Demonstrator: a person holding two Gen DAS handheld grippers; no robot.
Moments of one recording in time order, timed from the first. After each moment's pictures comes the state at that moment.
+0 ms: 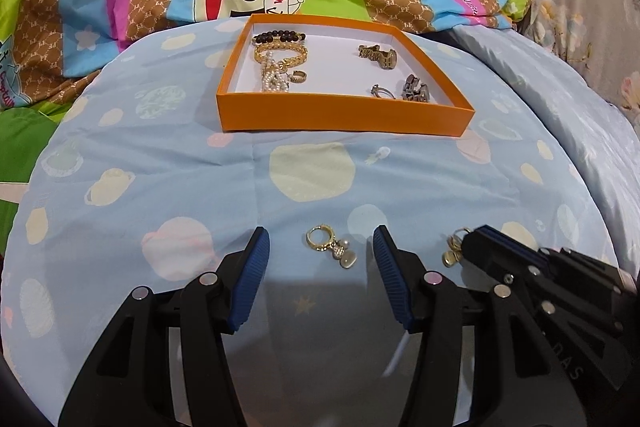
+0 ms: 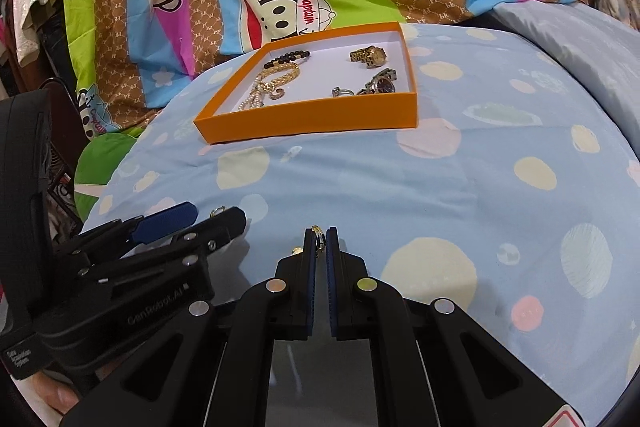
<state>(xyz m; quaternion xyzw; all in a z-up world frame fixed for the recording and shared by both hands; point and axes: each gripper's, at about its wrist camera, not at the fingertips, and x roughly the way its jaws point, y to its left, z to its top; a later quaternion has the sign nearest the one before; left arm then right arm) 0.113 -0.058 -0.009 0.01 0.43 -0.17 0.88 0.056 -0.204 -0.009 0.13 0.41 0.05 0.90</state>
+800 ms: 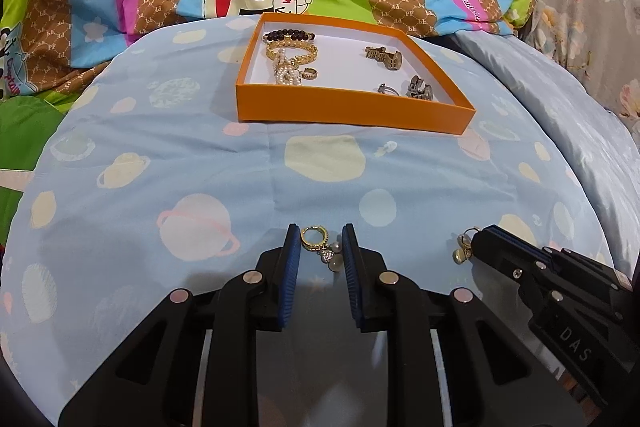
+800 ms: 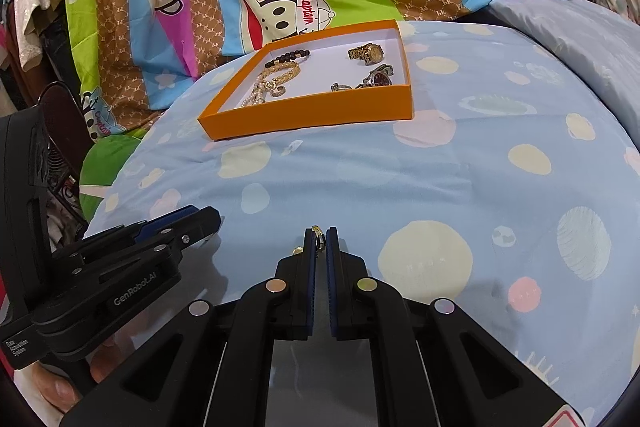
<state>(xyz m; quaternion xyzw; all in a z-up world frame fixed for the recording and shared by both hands) 0.101 -0.044 -0.007 0.00 0.43 -0.17 0.88 0.045 -0.206 -0.008 0.14 0.41 0.05 0.90</state>
